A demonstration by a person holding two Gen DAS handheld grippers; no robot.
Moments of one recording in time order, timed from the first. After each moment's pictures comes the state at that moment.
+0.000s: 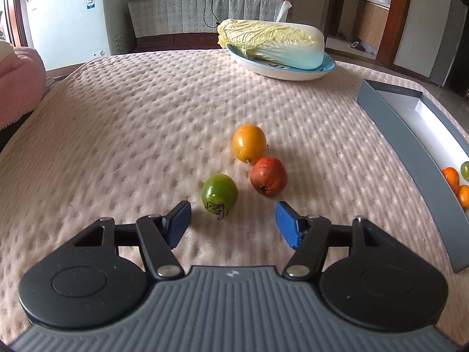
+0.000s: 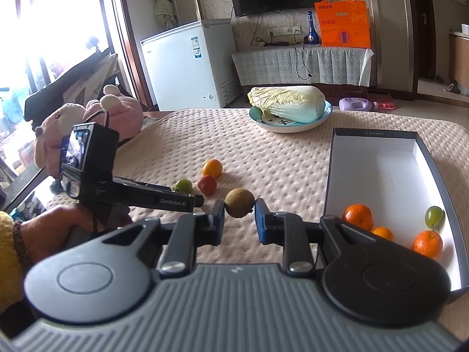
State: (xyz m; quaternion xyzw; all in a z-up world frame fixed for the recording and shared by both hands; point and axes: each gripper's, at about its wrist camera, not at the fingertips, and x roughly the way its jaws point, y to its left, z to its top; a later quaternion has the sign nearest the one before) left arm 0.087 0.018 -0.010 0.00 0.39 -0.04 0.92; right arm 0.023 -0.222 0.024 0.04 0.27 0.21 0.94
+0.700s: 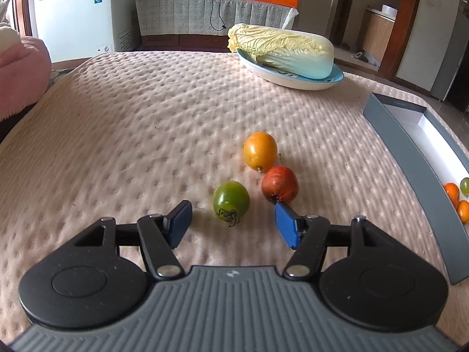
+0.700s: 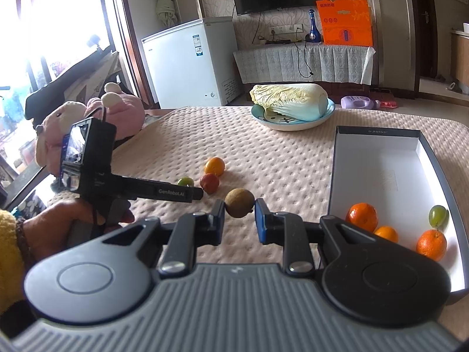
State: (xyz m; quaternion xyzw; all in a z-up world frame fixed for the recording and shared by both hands) left arm 0.090 0.031 -0.010 -0.03 0.38 -0.04 0.92; right arm 0.026 -0.219 0.021 0.04 0.27 0.22 0.94
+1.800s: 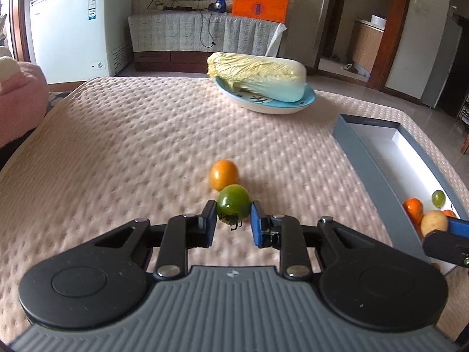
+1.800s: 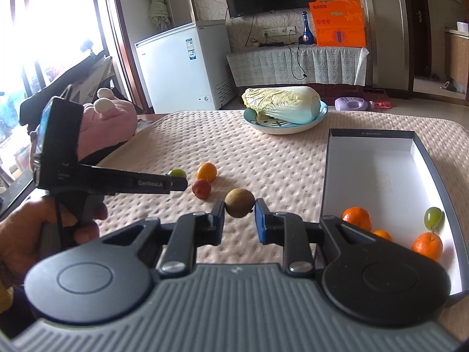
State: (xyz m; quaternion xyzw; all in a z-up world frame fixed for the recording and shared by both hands) left arm 0.067 0.002 0.032 -0.03 0.36 -0.05 0.93; right arm 0.031 -0.224 0.020 0.05 0.27 0.20 0.94
